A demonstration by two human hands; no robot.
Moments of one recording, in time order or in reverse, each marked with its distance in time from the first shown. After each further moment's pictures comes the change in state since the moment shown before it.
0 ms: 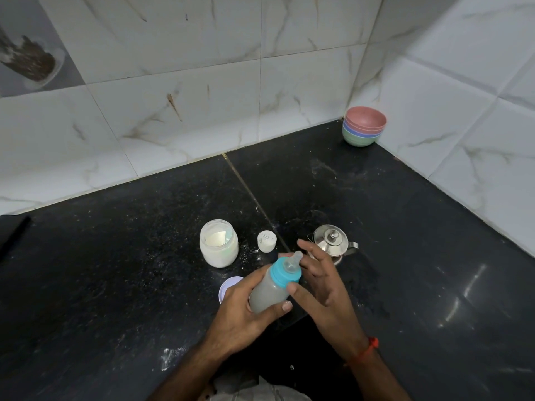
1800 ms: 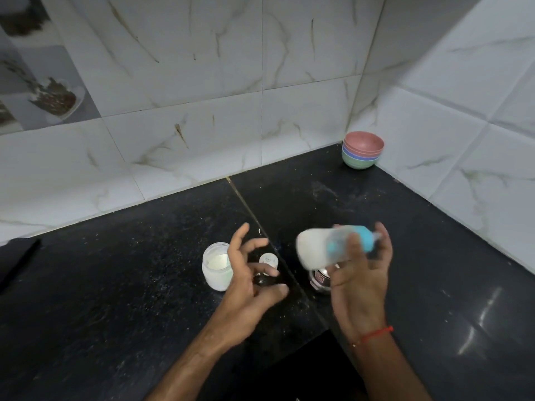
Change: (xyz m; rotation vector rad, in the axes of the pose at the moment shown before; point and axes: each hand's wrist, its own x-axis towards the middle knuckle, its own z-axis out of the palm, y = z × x) left_hand 0.037 0.047 -0.014 -0.330 0.082 0.018; right_hand 0.051 -0.058 -0.010 0.677 0.501 -0.068
